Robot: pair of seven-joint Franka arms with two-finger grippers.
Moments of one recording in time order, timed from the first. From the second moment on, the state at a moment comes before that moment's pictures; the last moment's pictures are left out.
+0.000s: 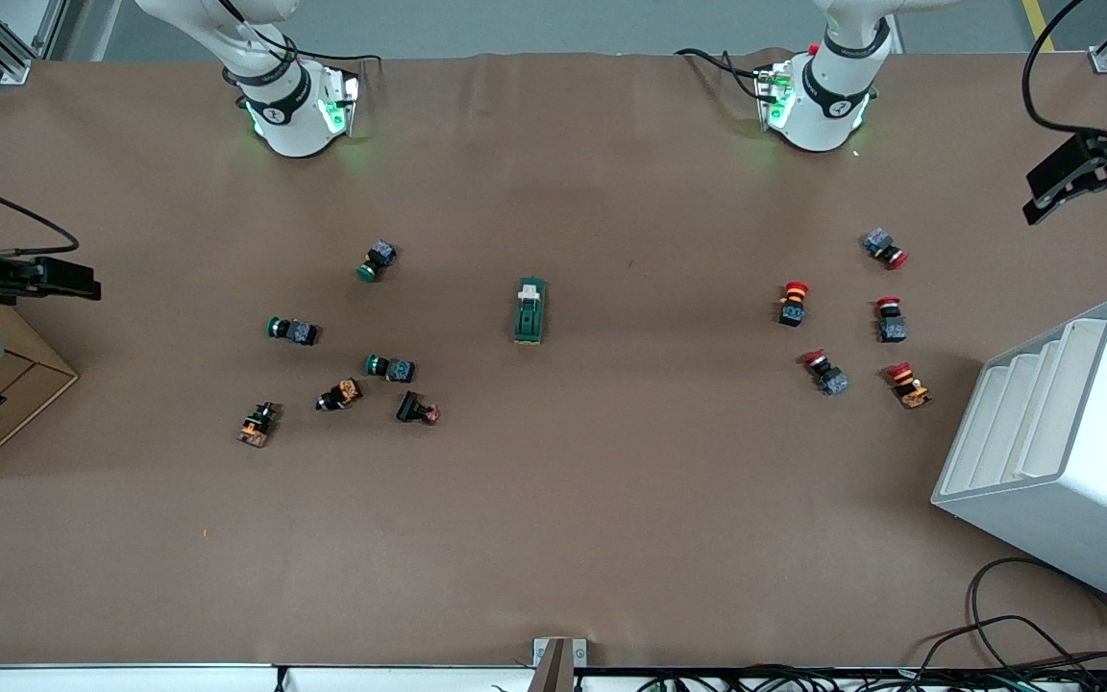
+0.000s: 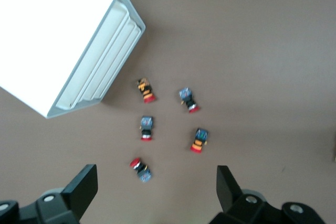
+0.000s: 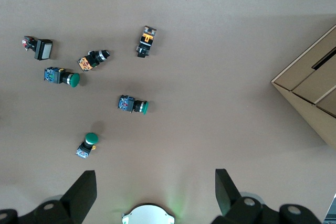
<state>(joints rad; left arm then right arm) 0.07 -0.08 -0.12 -1.50 0.03 1.46 -0.06 -0.03 0.27 0.02 -1.26 -0.05 1.30 -0.08</state>
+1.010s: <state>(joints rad) 0.07 -0.10 -0.12 -1.54 0.03 1.41 -0.04 0.00 0.09 -0.04 -1.44 -0.02 1.35 -0.04</state>
